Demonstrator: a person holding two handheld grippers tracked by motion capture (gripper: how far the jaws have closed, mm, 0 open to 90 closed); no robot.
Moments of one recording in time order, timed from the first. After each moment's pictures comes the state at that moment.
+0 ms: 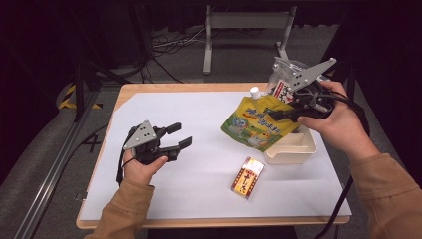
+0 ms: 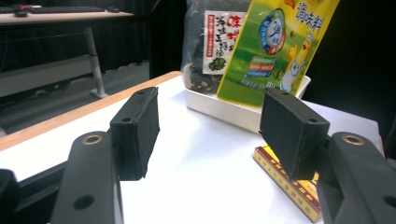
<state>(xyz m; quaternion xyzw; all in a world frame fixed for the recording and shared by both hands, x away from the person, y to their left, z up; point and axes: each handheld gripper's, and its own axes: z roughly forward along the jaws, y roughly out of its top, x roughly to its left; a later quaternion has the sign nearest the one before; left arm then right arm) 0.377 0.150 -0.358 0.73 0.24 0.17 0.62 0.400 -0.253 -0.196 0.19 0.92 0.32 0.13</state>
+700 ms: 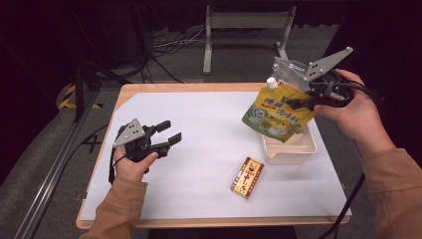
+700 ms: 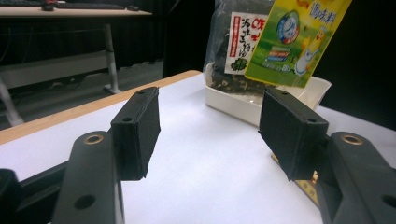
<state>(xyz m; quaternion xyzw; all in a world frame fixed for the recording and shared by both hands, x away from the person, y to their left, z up) 0.384 0.174 -0.363 0.71 0.26 0.17 0.63 0.422 -0.291 -0.185 0.20 0.92 0.28 0.18</state>
